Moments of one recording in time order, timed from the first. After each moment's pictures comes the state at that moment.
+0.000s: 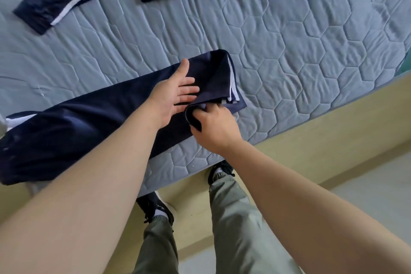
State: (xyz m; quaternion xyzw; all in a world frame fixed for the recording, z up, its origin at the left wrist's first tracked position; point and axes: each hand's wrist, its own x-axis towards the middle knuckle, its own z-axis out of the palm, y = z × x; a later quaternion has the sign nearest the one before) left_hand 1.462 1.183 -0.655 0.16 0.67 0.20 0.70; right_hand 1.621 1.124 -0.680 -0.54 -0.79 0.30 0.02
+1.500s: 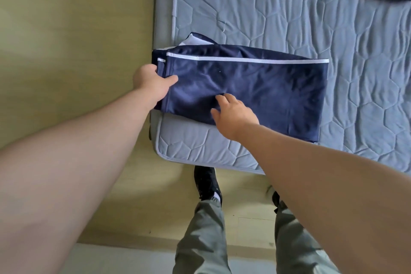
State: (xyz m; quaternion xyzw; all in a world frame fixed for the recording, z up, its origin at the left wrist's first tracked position) left_hand 1.050 0.915 -0.715 0.16 0.92 0.18 0.30; right_hand 1.271 0.979 -0.732 -0.39 -0.83 0.33 -0.23
